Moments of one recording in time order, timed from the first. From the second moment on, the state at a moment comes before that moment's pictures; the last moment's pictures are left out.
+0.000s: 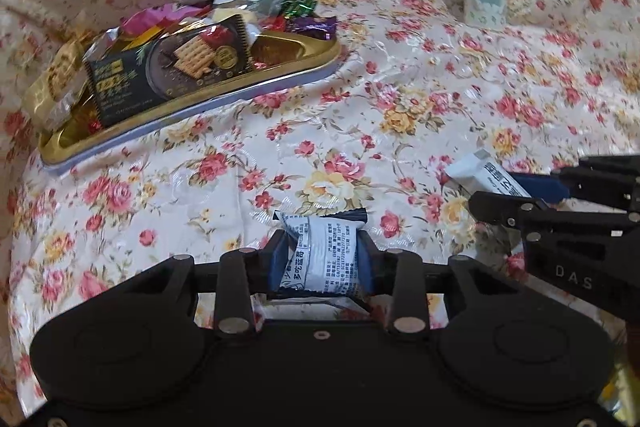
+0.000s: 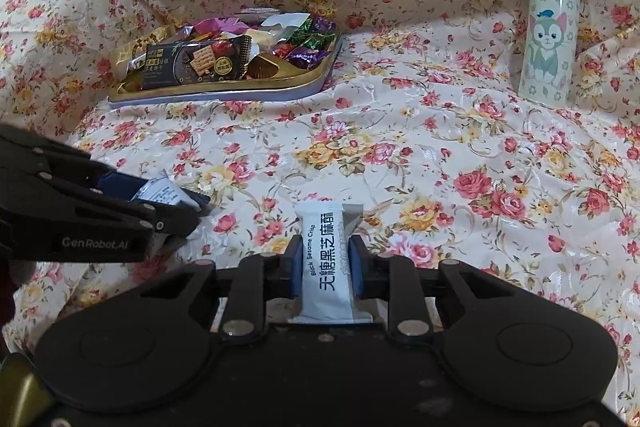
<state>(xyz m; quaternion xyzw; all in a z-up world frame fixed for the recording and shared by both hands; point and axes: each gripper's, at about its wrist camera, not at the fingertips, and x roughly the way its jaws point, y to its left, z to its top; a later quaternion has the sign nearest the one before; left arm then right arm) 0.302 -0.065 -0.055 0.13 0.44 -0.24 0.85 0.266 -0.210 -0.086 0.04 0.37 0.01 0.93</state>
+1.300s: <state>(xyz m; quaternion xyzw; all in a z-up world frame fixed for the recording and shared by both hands) 0.127 -0.006 0.007 0.03 0.45 -0.14 0.88 0.064 -0.185 -0.007 0.10 0.32 0.08 0.94</state>
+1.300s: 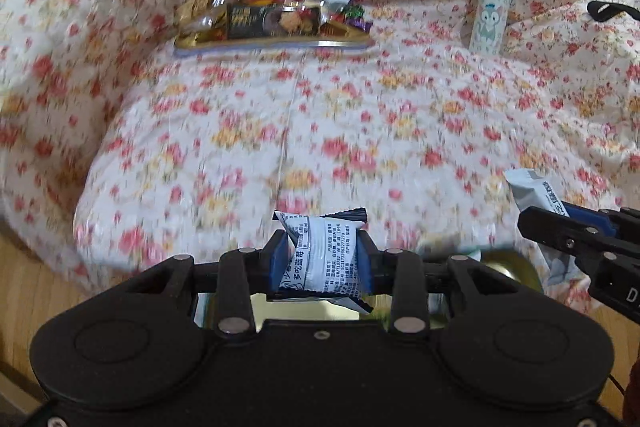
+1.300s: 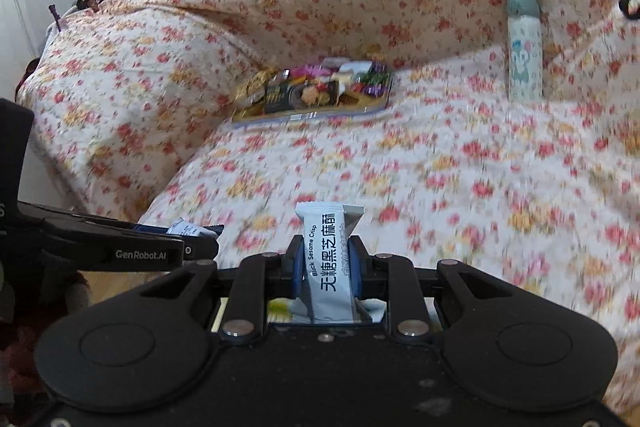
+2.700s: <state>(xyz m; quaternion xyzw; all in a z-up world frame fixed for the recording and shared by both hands) 0.042 -0.001 -0.025 0.00 0.46 -0.08 0.88 0.018 -0.147 -0.063 0.06 0.39 0.07 0.91</state>
